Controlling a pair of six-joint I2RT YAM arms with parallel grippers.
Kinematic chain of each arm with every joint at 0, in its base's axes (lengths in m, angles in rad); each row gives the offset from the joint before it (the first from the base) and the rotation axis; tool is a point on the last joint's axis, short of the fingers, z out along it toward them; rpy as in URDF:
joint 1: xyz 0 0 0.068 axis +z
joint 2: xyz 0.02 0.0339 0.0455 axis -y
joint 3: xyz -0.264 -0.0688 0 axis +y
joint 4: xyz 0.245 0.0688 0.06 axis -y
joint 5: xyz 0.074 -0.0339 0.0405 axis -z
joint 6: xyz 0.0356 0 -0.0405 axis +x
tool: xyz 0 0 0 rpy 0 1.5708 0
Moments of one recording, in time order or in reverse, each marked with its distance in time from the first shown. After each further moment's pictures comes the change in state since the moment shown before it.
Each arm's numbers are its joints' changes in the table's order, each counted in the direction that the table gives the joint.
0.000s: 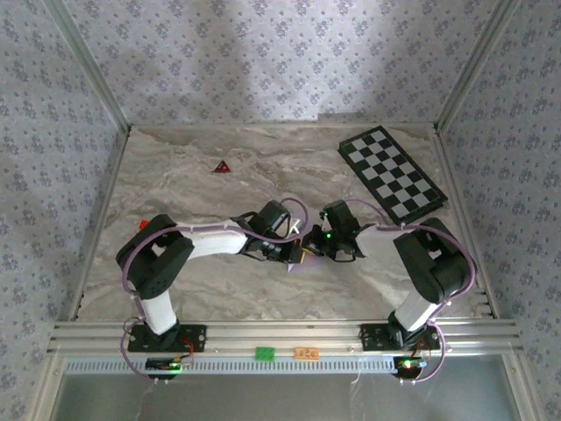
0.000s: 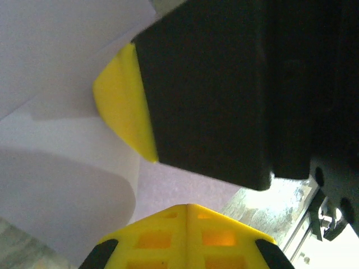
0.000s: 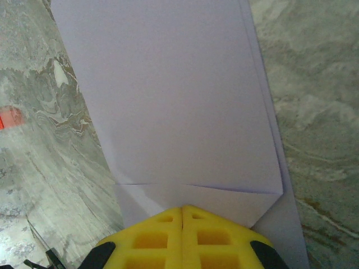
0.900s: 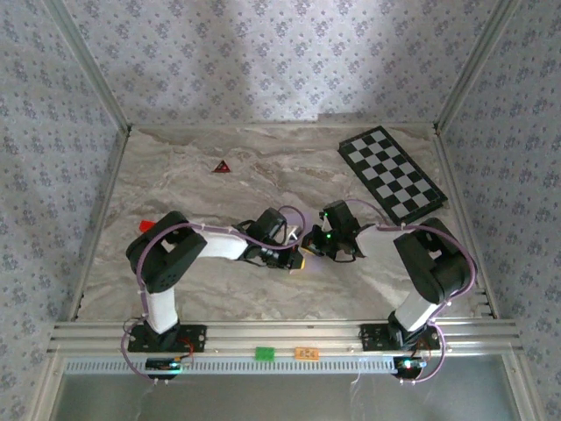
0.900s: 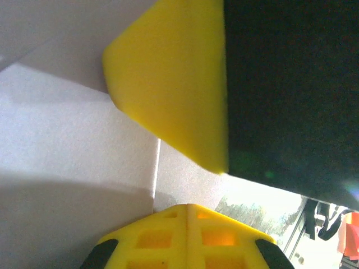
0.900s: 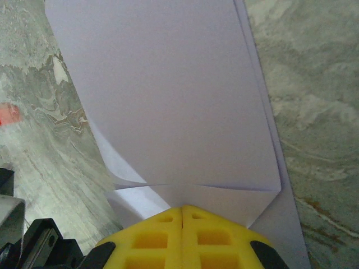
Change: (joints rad) left arm 0.008 -0.066 0.098 0.204 0.090 -0.080; right arm 0.000 0.002 0.000 -0.006 0.000 -0.016
